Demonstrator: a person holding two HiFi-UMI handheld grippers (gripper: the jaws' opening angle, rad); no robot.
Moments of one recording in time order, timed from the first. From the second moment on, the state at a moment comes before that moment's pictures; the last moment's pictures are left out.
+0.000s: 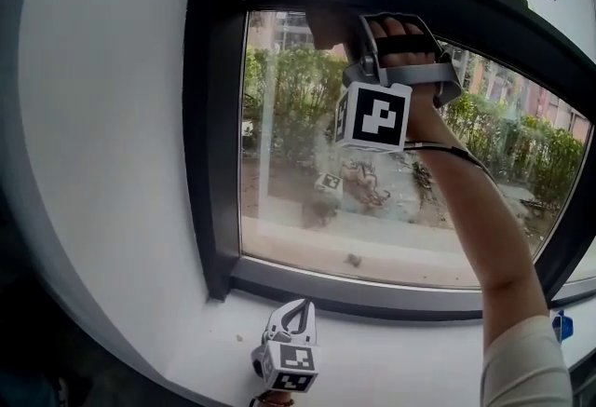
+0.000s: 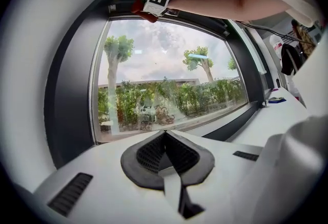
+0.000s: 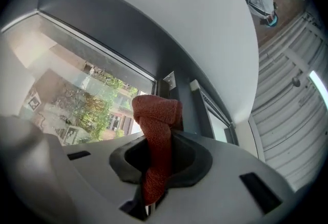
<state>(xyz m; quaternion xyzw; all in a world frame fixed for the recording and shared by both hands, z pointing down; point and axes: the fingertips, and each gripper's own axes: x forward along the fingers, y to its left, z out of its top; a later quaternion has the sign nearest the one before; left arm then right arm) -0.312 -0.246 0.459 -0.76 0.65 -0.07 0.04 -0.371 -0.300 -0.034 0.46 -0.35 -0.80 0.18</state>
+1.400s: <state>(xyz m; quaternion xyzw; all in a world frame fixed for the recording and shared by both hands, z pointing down) -0.332 -0.243 0.450 -0.75 0.66 -0.05 0.02 -0.388 -0.332 0.123 0.41 -0.56 -0.68 0.22</state>
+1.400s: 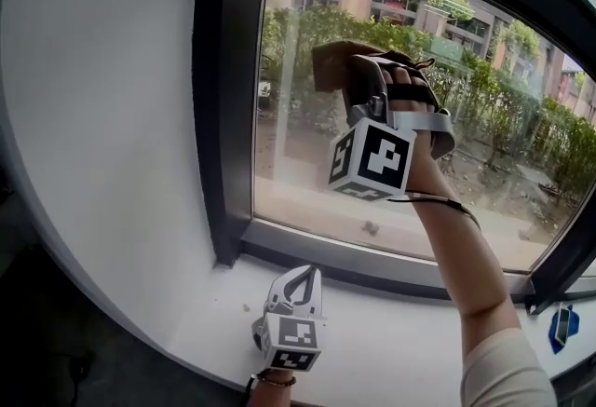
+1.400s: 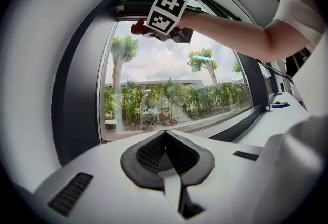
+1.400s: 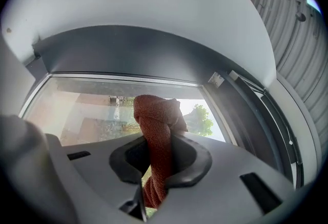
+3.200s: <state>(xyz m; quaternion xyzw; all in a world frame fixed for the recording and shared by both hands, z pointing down) -0.381 -0.232 0.443 -0.71 0.71 -0.01 -0.01 -0.383 -0.336 0.442 0.30 -0.79 -0.41 0.35</state>
